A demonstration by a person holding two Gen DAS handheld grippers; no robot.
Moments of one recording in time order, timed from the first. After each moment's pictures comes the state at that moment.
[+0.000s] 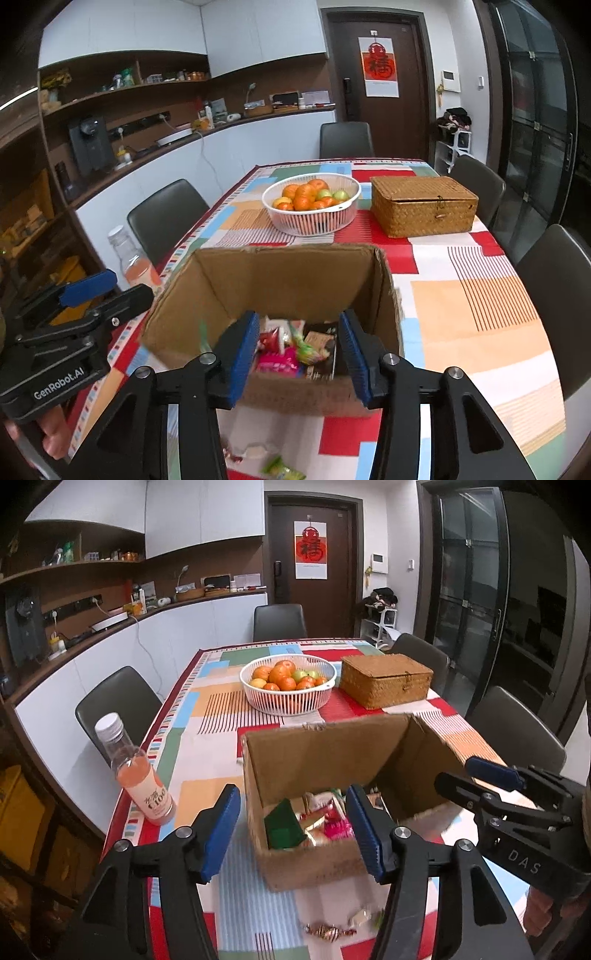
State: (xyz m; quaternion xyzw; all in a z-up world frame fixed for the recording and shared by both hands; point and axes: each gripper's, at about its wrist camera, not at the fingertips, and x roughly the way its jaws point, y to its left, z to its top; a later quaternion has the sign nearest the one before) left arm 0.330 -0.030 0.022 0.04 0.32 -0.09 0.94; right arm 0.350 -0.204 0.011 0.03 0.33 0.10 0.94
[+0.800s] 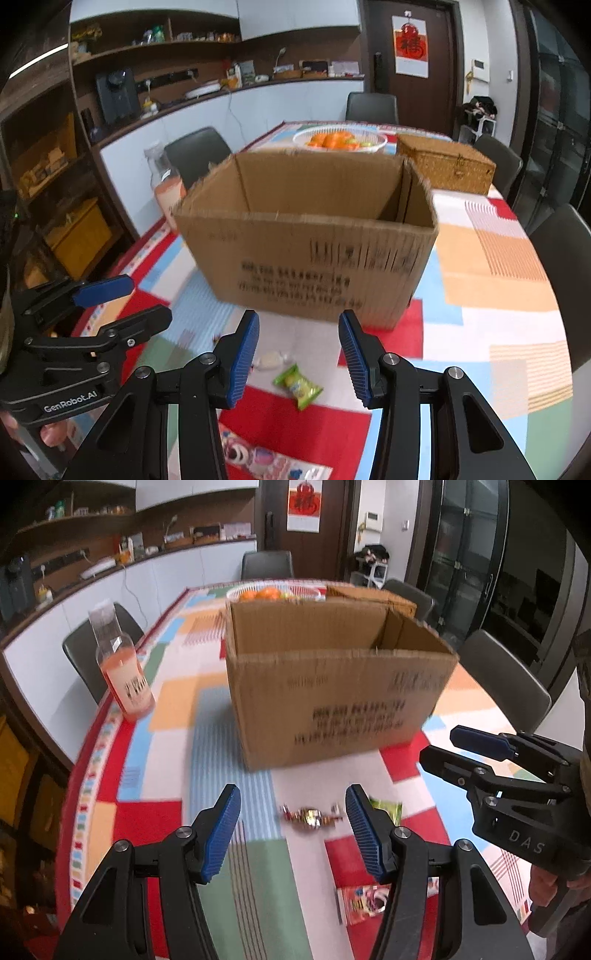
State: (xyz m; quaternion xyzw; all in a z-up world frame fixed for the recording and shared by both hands) left arm 0.259 -0.020 -0.059 0.02 0.42 -0.12 0.90; right arm 0.280 -0.186 -0.044 -0.01 0.39 0.14 0.91
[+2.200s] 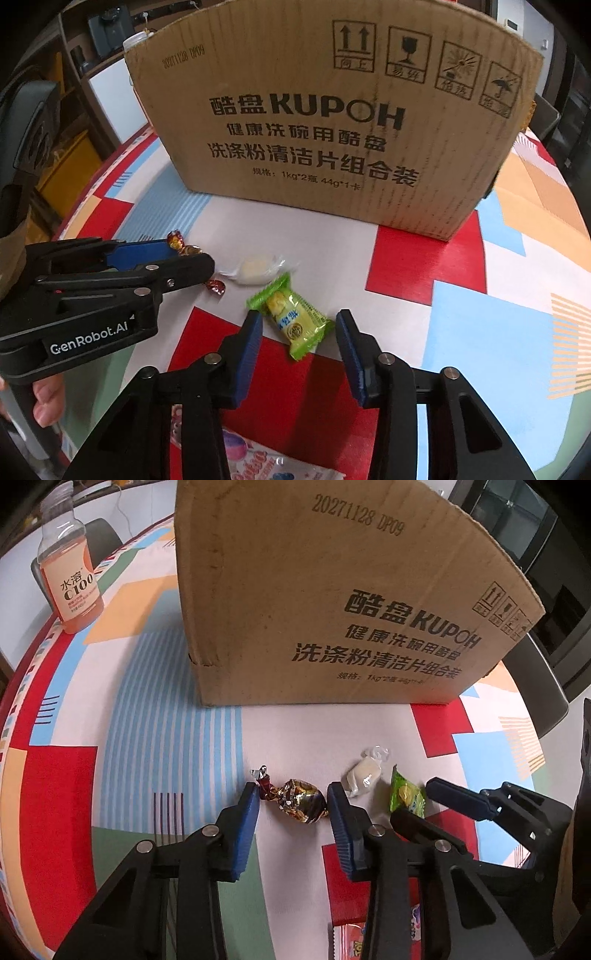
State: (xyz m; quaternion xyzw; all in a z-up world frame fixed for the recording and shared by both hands) left arm 0.319 -0.031 -0.154 -0.04 0.53 -0.12 0.84; right arm 0.301 -0.177 -0.144 -0.04 0.51 0.16 0.85
